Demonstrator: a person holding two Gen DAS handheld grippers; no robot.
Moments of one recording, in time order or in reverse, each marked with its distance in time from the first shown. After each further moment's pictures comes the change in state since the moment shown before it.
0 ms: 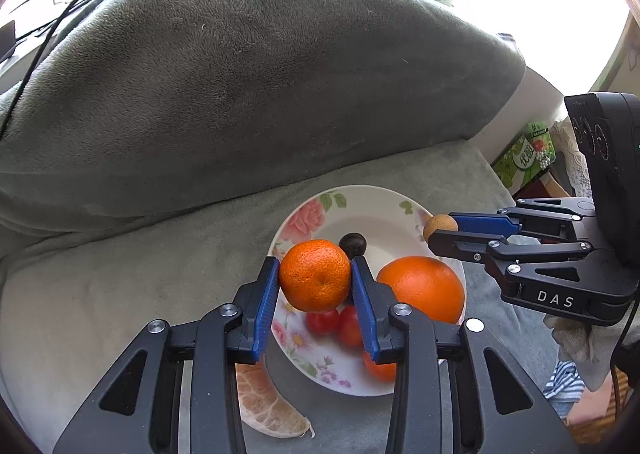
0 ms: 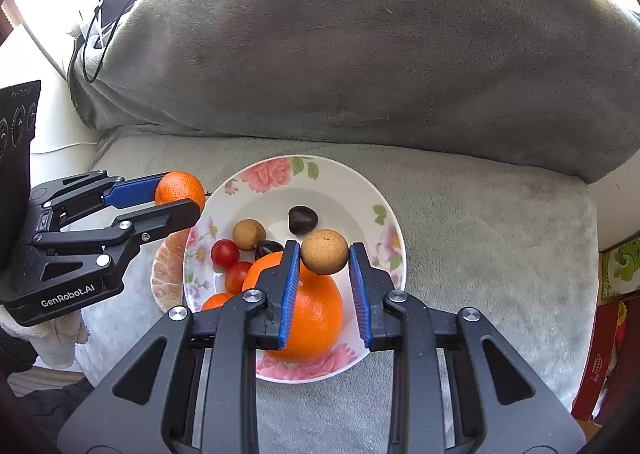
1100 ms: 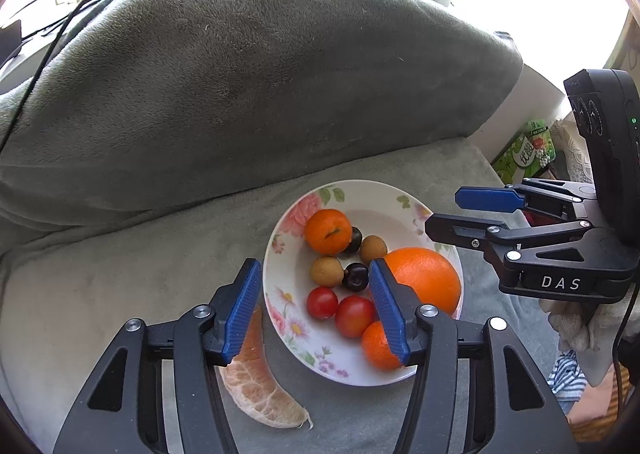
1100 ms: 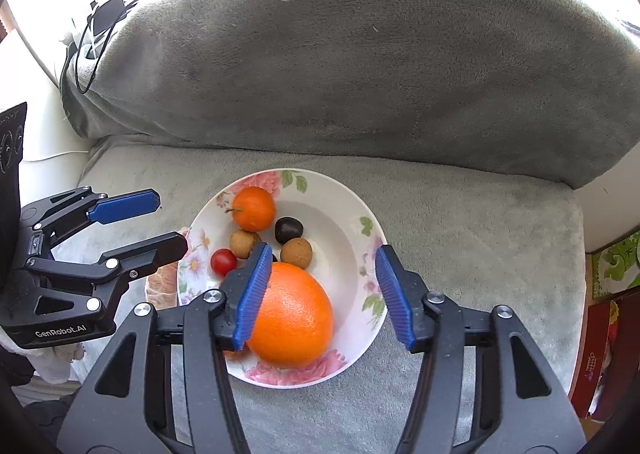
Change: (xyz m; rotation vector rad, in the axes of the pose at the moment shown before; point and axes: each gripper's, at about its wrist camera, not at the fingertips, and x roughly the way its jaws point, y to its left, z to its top) left arm -0.005 -0.001 -0.005 -0.003 0.004 0.011; right arm -0.011 0.002 0.004 0.017 -0.029 -0.056
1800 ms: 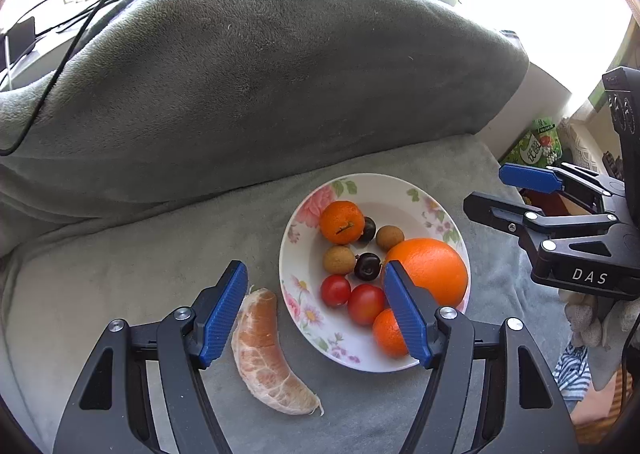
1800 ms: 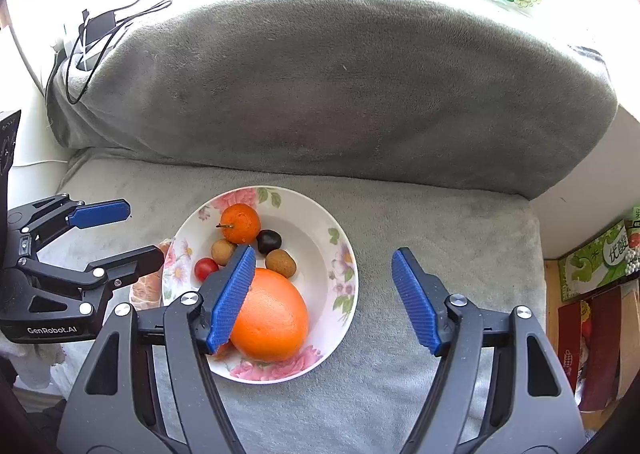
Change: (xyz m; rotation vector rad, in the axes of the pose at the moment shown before) left arm -0.010 0.006 -0.004 -0.006 0.012 0.034; right arm -0.033 0.011 -0.005 -0.013 -0.080 -0.136
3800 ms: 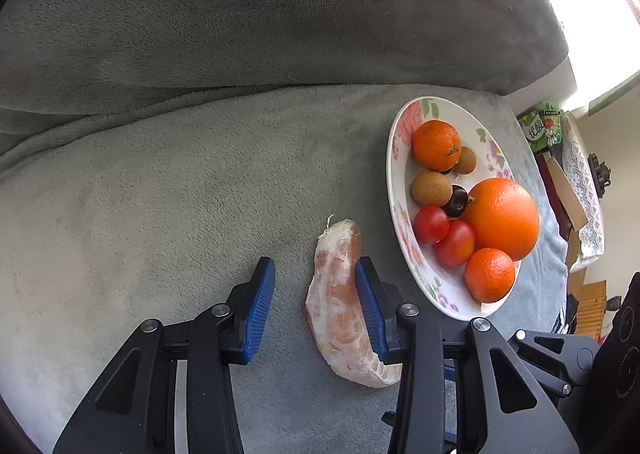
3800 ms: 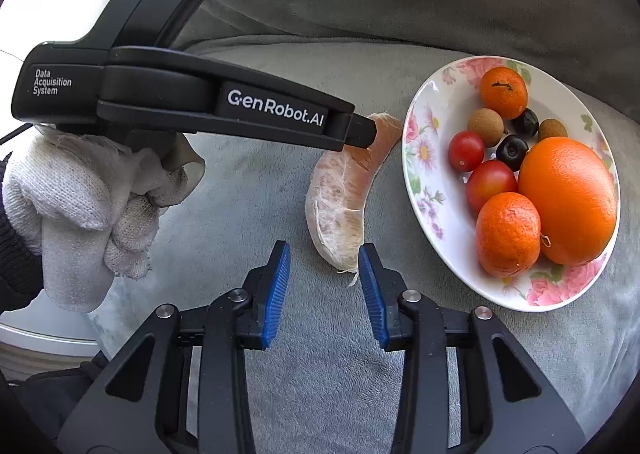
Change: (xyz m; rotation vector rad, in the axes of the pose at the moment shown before) left arm 0.045 0.095 -0.028 -0.092 0.246 -0.160; right arm 0.052 0.170 -0.079 -0.061 0.192 0.274
